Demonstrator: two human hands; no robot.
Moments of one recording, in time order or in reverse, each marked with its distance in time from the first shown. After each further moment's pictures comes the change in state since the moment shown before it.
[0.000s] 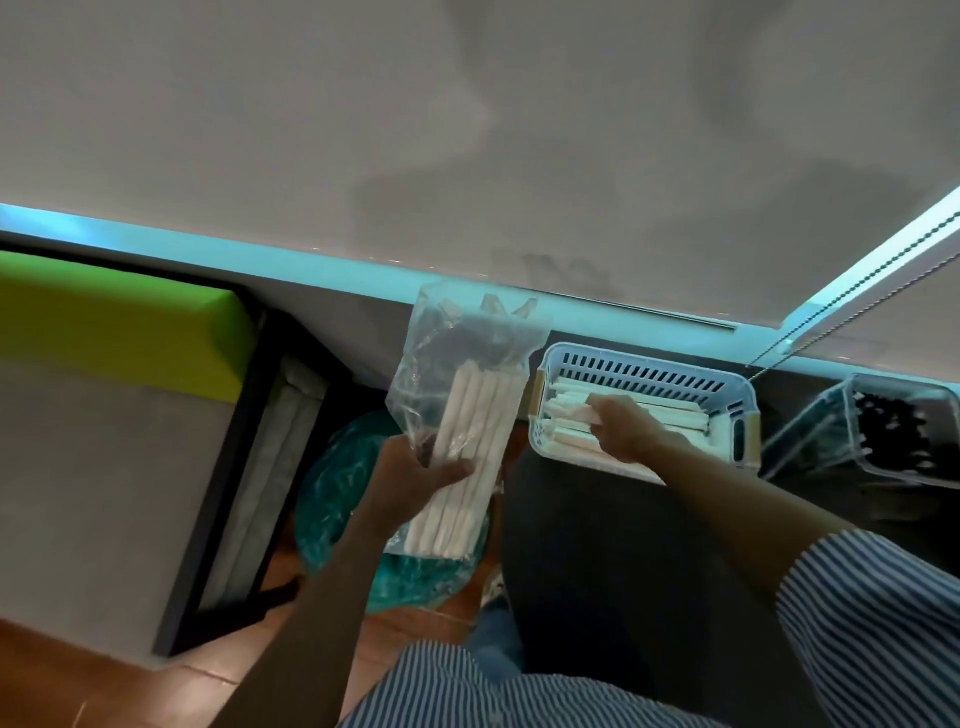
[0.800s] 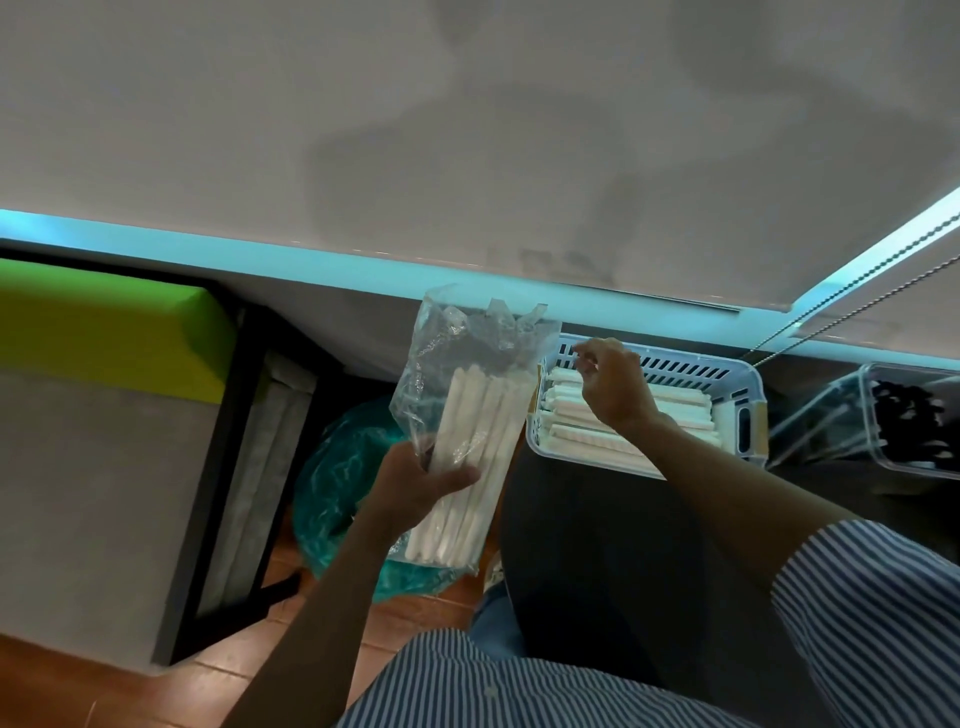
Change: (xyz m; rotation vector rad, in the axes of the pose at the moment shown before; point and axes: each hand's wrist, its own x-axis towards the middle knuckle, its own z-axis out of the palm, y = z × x) left_hand 0.014 -0.005 0.008 -0.031 -0.119 -0.048; right_hand 0.027 -0.022 -0.013 0.360 0.465 0.003
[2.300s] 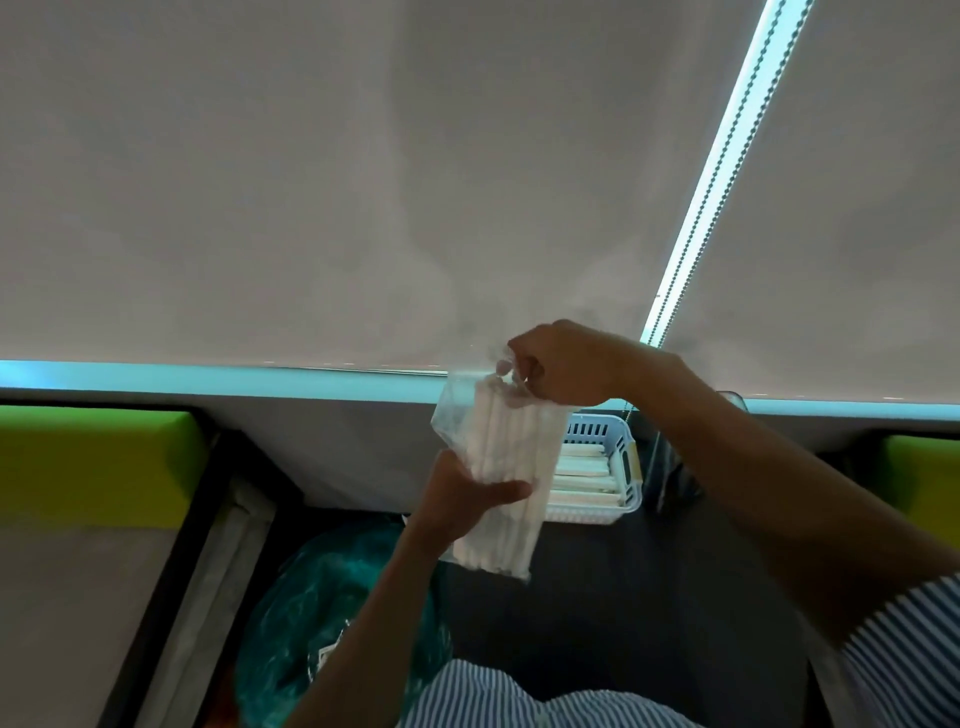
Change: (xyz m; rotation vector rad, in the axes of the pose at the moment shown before) left_hand -0.062 0.102 0.112 0.034 -0.005 0.349; right_hand -0.106 -0.143 -0.246 -0.363 -0.303 -0.417
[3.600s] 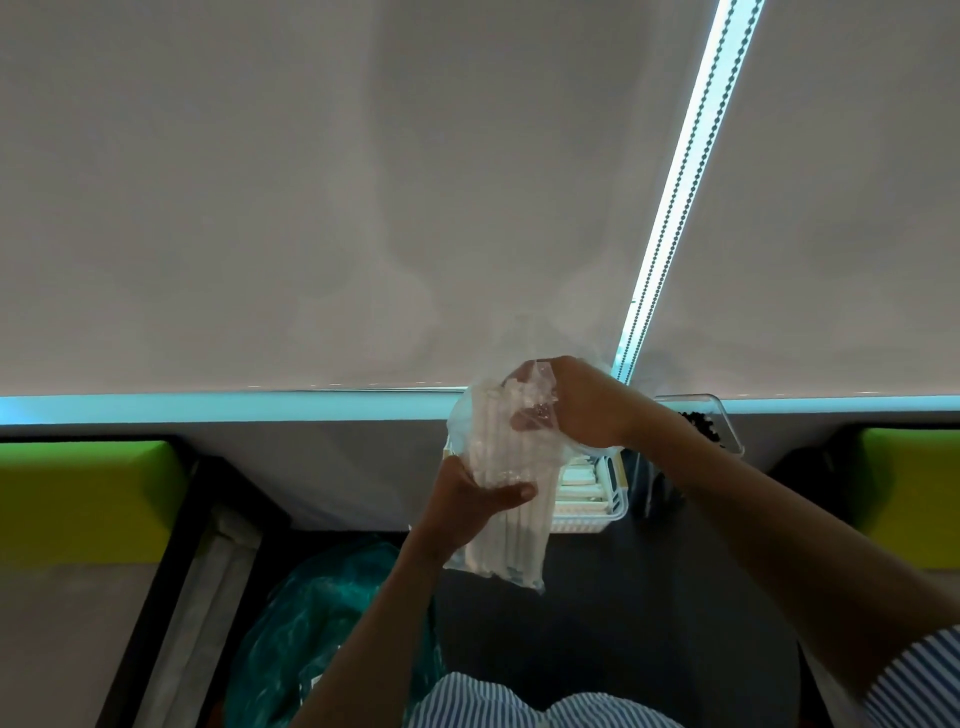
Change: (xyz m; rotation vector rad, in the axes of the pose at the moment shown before) left_hand 0.010 0.014 0.019 -0.096 -0.124 0.078; right_hand -0.030 0.027 0.031 0.315 0.219 0.072
